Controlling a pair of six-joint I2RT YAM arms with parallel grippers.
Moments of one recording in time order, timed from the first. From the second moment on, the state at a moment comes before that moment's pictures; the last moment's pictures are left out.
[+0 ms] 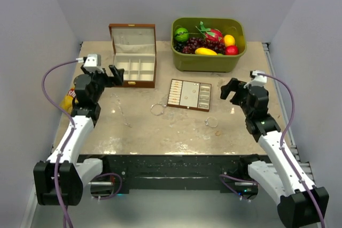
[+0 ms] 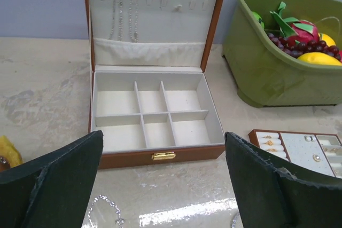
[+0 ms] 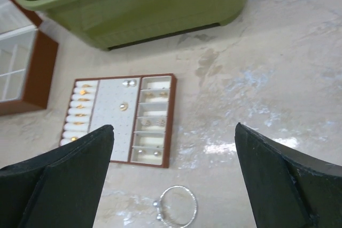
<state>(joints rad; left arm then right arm) -0.01 1.07 0.67 0.33 0.19 -0.18 0.20 0.82 0.64 -0.14 0.15 0.39</state>
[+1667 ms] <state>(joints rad) -0.01 1.09 0.94 -0.27 -0.22 -0.28 0.76 2.34 2.14 -0.29 0.30 0.61</state>
